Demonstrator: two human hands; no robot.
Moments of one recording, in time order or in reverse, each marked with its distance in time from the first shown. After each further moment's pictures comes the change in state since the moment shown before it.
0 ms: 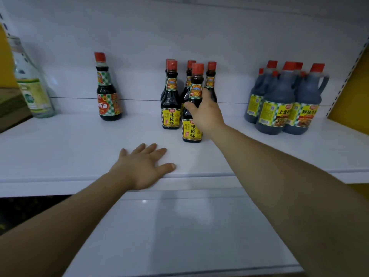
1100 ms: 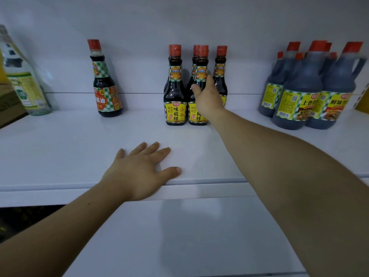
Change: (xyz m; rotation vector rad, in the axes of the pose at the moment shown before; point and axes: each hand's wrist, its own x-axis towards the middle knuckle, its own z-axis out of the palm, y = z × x) left_hand 0.000 -0.001 0.002 -0.059 0.008 -0.027; right_hand 0.079 0.043 0.046 0.132 0.011 0.021
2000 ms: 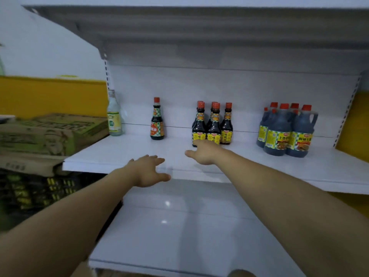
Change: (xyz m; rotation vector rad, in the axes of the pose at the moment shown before) left_hand -0.146 -0.022 -0.048 -0.042 0.068 -0.124; right_hand -0.217 -0.134 -0.067 -0.741 -0.570 -0.128
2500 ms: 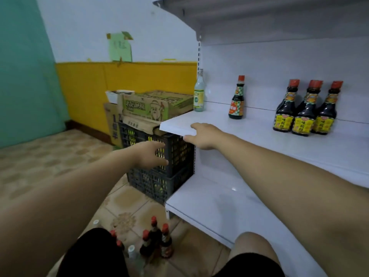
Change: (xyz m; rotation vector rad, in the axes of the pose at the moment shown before) left_hand -0.180 -0.097 0.002 -0.112 -0.005 -0.484; right_hand -0.043 -0.172 0.058 0.058 -0.105 -0.546
